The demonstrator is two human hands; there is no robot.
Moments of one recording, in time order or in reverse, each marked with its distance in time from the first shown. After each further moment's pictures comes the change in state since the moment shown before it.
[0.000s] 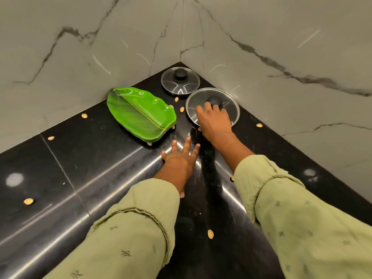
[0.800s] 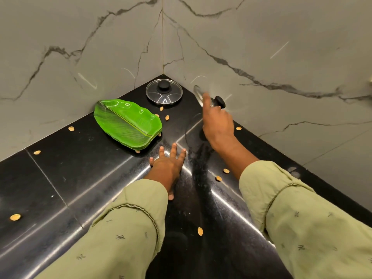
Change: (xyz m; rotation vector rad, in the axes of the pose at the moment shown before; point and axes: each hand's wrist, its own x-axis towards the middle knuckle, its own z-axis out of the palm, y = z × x) left_hand -0.002 -0.001 0.006 0.048 0.075 0.022; right_hand -0.037 0.033 -0.044 0.133 0.172 0.277
